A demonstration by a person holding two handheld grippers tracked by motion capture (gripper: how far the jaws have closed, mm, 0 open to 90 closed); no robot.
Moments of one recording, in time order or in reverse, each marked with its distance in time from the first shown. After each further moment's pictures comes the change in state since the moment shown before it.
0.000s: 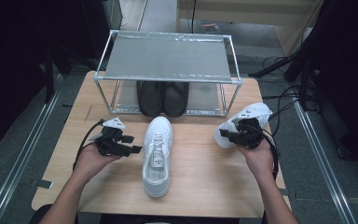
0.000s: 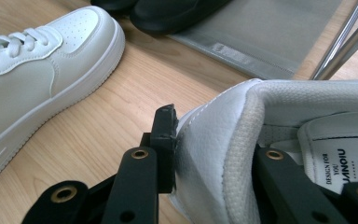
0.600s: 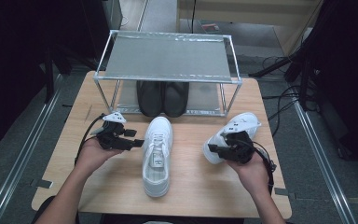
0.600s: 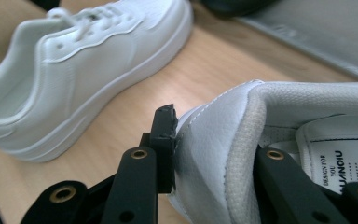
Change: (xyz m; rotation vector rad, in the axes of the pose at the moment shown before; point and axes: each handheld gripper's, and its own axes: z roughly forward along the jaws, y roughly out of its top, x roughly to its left) left arm 0.006 0.014 0.001 -0.058 -0.023 0.026; right arm 0.062 -0.007 -0.011 0.066 0.093 -0.054
